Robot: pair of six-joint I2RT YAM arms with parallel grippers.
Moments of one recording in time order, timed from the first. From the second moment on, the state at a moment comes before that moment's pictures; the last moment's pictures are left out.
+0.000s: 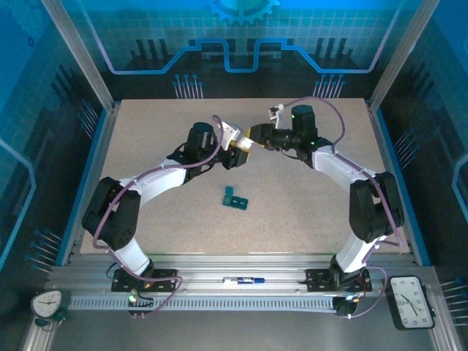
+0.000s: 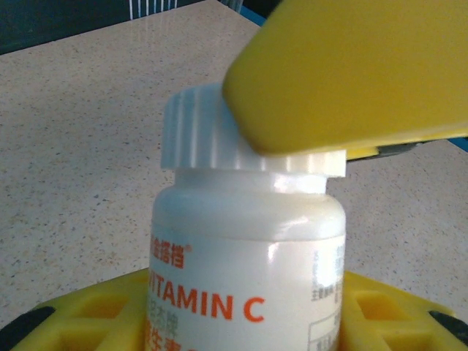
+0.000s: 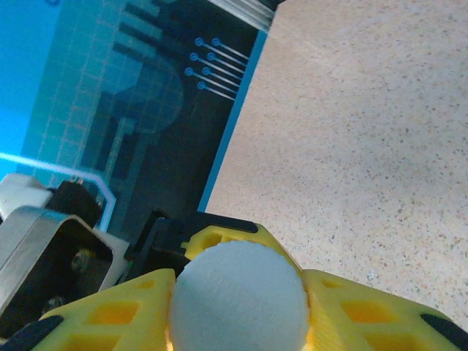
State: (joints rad) left arm -0.46 1.67 1.09 0.13 0.48 -0.05; right arm 0.31 1.71 1.19 0.10 -0.84 0.74
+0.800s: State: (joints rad) left arm -0.46 1.67 1.09 0.14 0.48 -0.05; right arm 0.25 1.59 1.13 0.11 -0.70 0.86
